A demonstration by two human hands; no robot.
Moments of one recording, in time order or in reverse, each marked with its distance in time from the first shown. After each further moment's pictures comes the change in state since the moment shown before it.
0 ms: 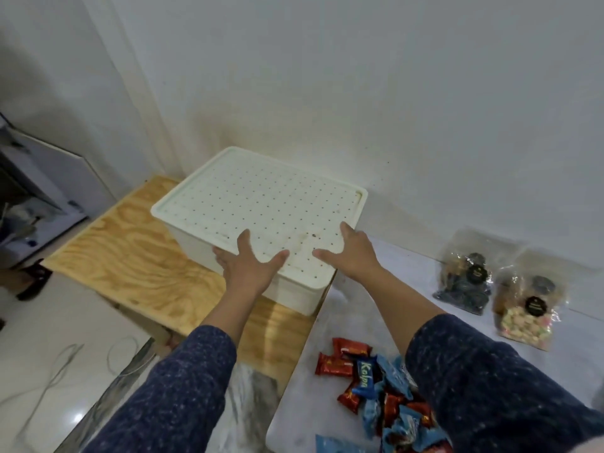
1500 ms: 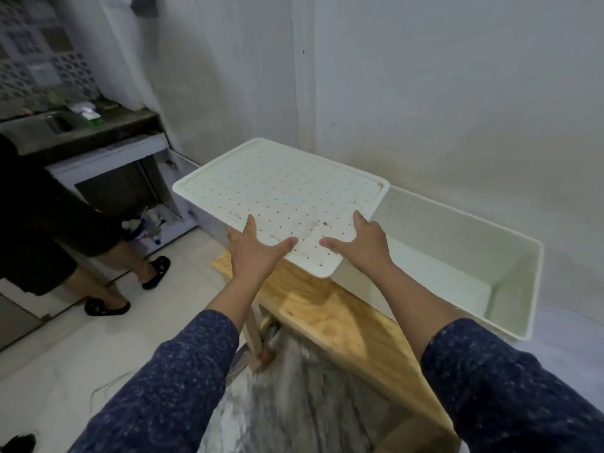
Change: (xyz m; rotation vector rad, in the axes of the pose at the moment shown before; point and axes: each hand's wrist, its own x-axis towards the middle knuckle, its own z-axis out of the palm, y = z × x) left_hand 0.066 -0.132 -0.275 -0.112 0.357 0.106; right_hand -0.018 -0.268 0.166 0.051 0.028 -0.251
